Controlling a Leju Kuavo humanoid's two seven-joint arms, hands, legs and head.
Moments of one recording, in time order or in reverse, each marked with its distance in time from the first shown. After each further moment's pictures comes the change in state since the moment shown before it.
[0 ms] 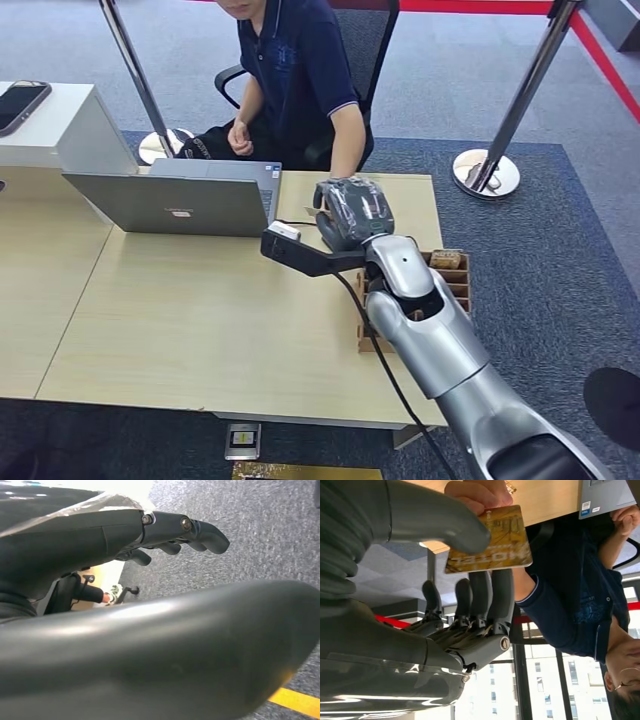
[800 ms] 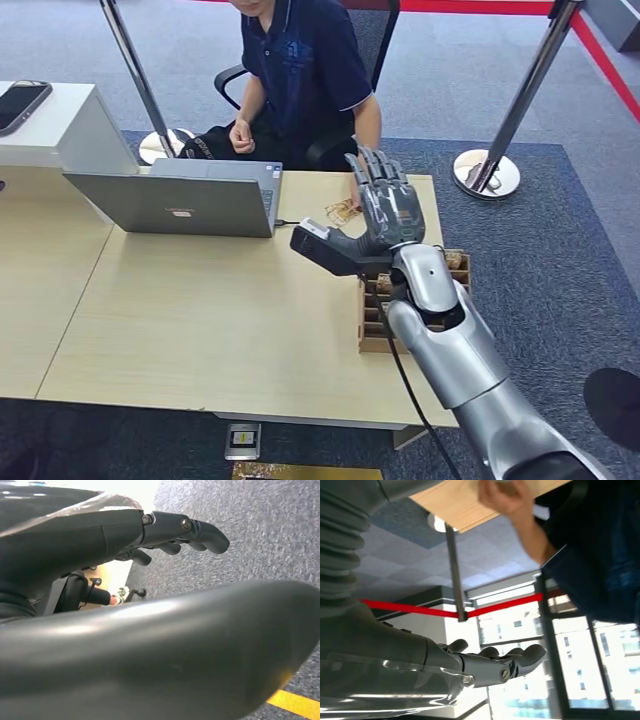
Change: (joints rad) left arm 0.004 0.012 -0.017 0.000 0.004 -0.014 0.035; right arm 0.091 -0.067 -0.065 -0.094 0.056 -0.116 0.050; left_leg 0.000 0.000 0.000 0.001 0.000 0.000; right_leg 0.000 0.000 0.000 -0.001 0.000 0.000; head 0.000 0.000
